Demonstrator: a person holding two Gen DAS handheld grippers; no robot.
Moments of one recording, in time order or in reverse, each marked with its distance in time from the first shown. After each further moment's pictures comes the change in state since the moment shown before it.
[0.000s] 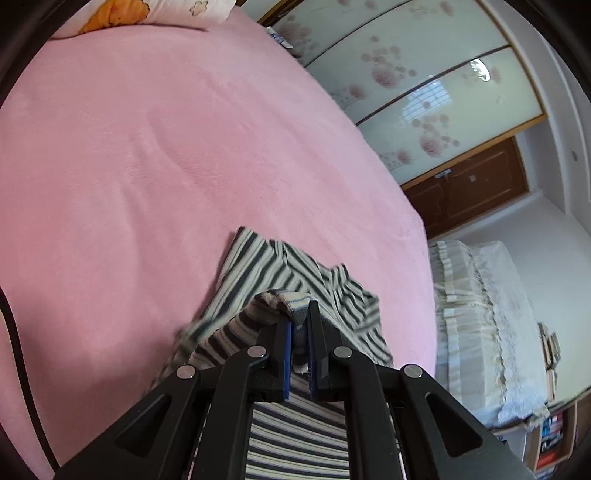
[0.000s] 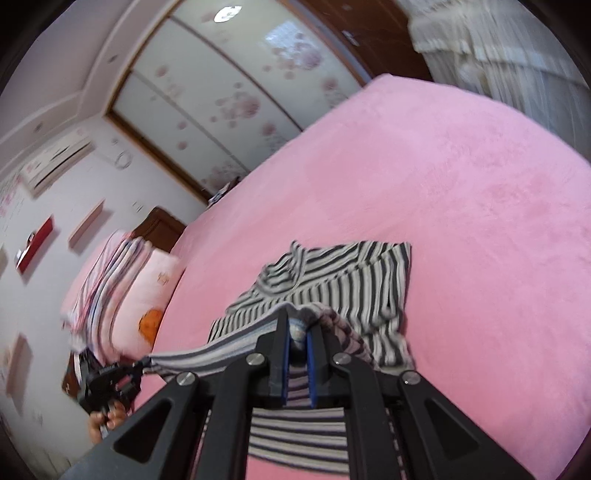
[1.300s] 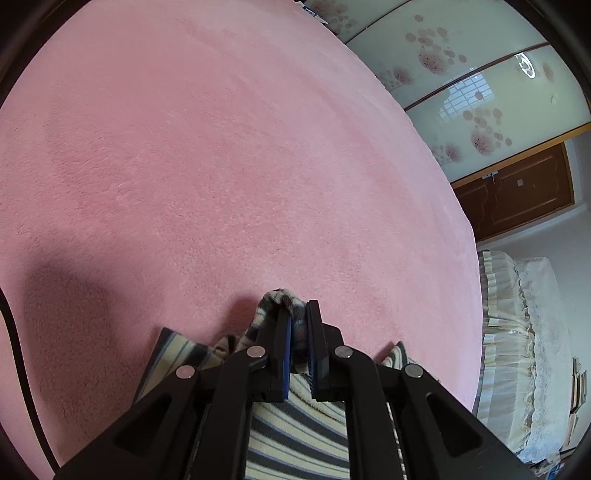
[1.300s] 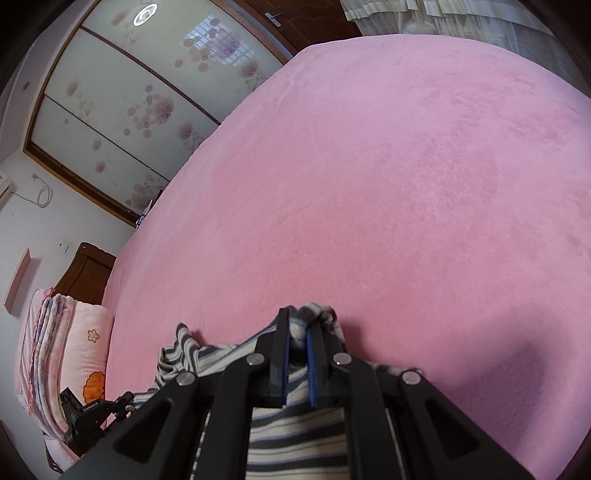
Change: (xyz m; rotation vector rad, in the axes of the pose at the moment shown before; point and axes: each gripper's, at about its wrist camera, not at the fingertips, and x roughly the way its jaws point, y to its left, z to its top) left arm 0.193 -0.001 0.058 -0.064 0.044 0.133; right arm 0.189 -0.067 0.075 0.165 0.017 -0.201
